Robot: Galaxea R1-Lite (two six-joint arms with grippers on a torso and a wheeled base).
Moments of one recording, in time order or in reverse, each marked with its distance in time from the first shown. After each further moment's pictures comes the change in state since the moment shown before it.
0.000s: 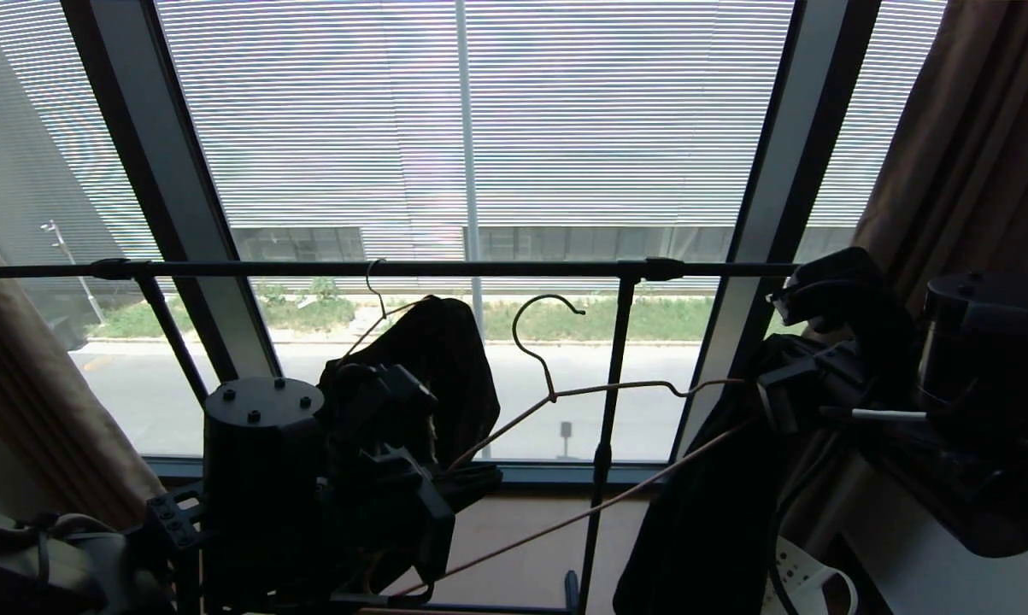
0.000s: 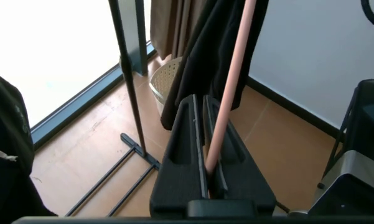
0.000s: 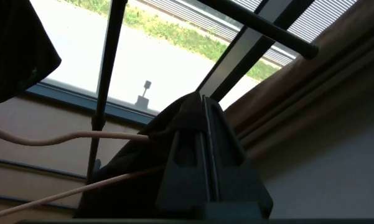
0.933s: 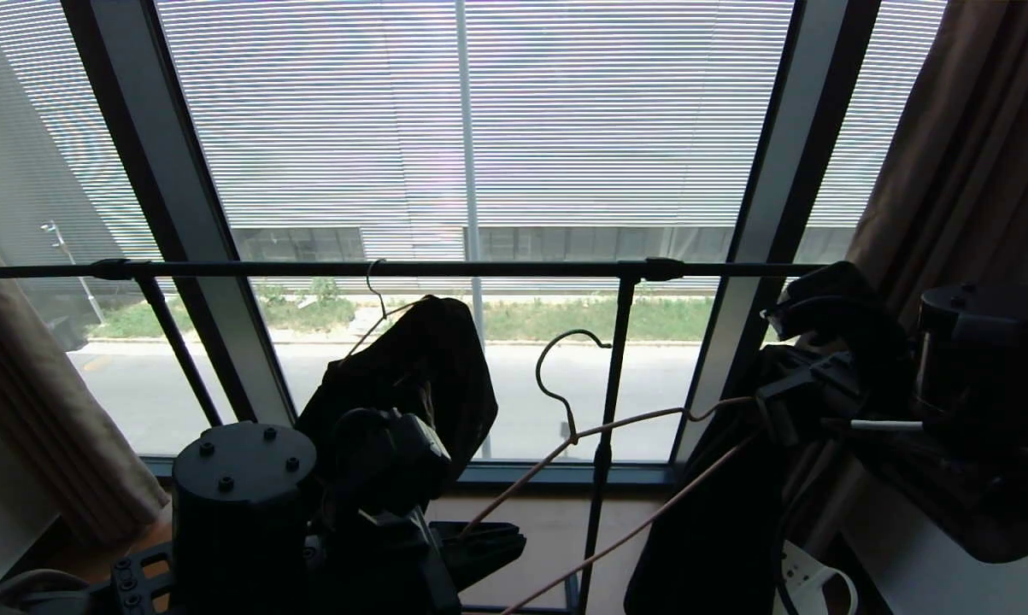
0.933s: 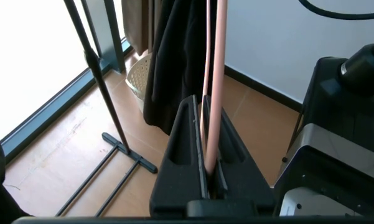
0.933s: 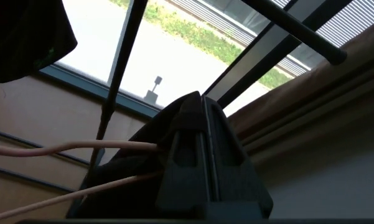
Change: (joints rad) left arm -0.126 -0.070 0.084 0.000 -0.008 -0.005; right arm -0.021 0.006 0.019 -0.001 0.033 -0.020
